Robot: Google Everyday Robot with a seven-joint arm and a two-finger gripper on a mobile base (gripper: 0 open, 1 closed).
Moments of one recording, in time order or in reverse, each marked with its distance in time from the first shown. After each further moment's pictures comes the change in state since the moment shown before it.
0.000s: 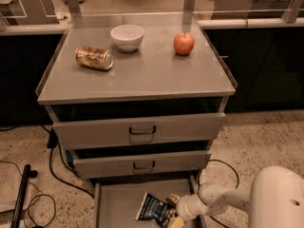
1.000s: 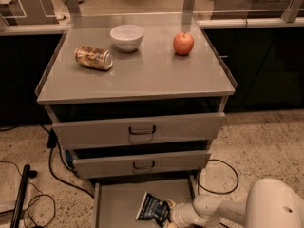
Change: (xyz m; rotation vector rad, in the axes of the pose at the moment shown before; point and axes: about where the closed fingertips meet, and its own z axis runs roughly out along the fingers) arm 0.024 -0.003 0.056 0.077 -0.046 0.031
